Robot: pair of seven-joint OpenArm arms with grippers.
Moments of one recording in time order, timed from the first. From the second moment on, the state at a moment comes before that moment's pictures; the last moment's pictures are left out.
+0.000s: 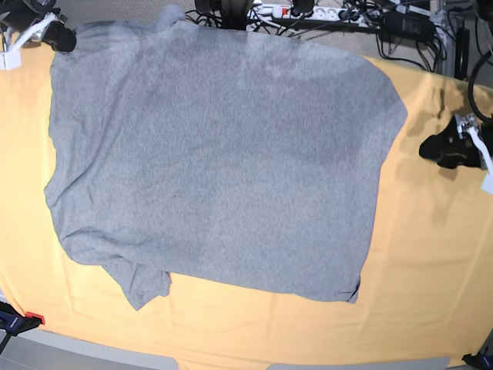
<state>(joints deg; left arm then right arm) 4.3 -44.9 -27.1 76.8 -87.3 -43.9 81.2 -36.7 11.6 55.3 103.1 68.4 41.6 -79.6</state>
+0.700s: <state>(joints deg) 20.4 -31.9 -37.4 77.2 -89.9 -43.9 79.0 -34.2 15.7 55.3 104.3 68.4 41.6 -80.3</state>
